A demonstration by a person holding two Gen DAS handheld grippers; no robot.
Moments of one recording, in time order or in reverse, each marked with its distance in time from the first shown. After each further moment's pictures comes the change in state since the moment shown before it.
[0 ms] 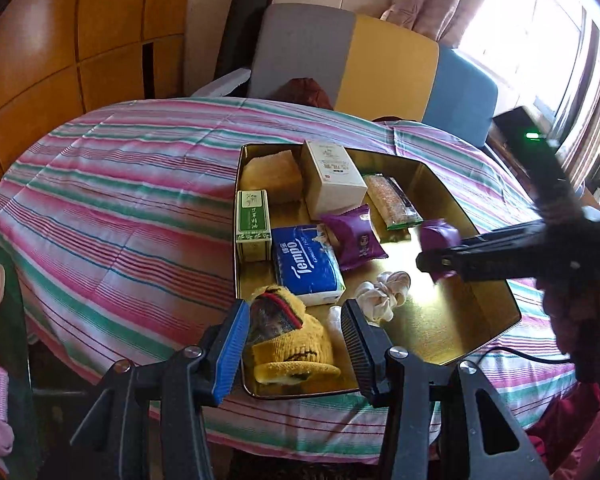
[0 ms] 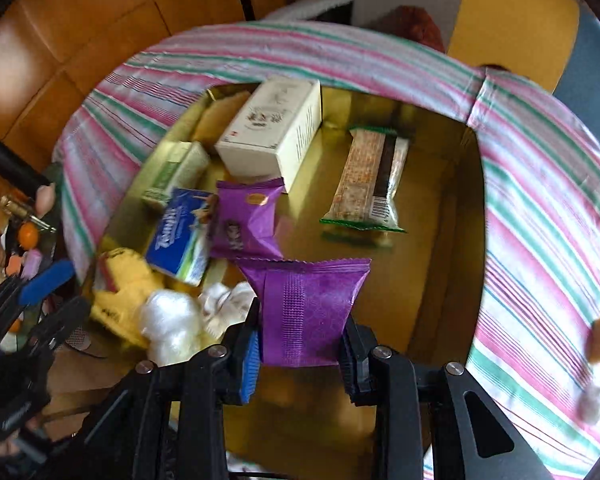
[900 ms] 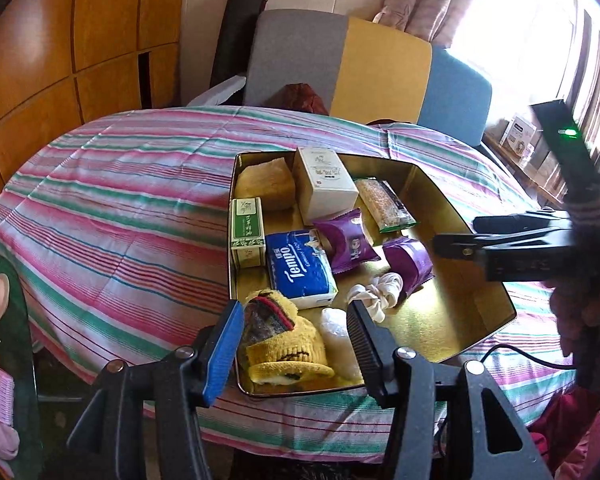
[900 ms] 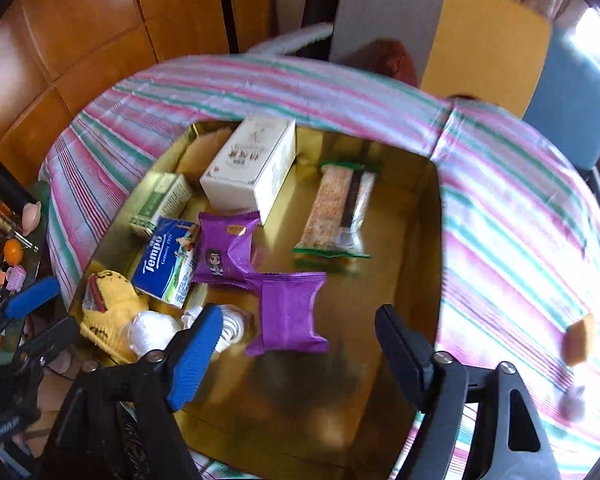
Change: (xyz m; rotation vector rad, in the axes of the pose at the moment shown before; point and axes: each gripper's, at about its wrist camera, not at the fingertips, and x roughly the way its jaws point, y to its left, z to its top) left arm -0.009 -0.010 0.001 0.033 -0.023 0.009; right arm -0.044 0.002 -0.019 -0.004 -0.208 -0.096
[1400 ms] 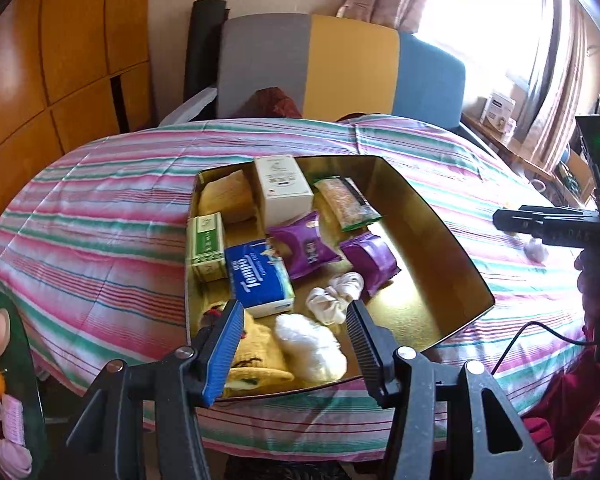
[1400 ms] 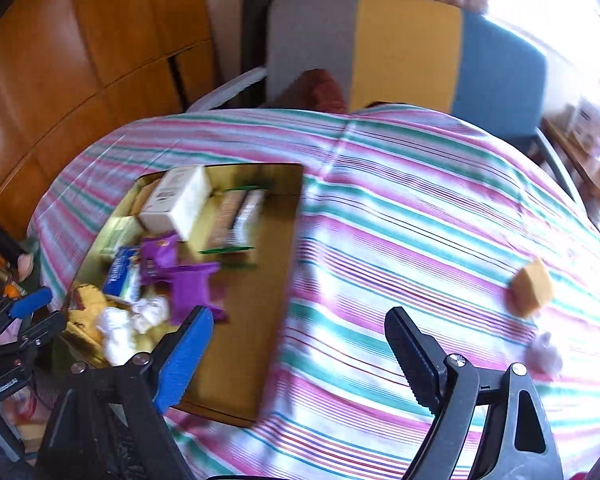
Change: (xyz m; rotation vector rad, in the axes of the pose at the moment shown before) left arm -0.007 -0.043 0.005 0.119 -0.003 -0.011; right arm -0.064 -0.099 -0.051 0.206 -0.118 -0.073
